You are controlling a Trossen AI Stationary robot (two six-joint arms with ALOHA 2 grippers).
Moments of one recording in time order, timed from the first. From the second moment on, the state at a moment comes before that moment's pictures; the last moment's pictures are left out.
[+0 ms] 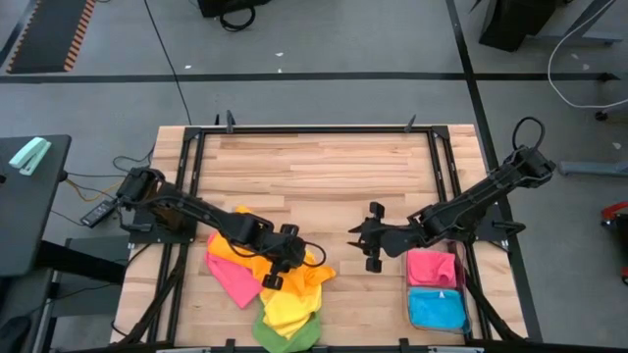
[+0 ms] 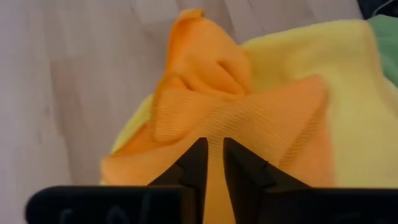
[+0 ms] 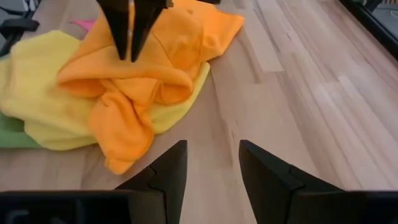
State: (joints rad) left arm -0.33 1.69 1.13 -0.42 0.02 -0.09; right arm 0.45 1.34 0.80 -0.17 0.51 0.32
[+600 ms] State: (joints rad) left arm -0.40 1.69 1.13 -0.47 0.13 -0.18; right arm 0.31 1.34 0.80 -0.14 0.37 0.13
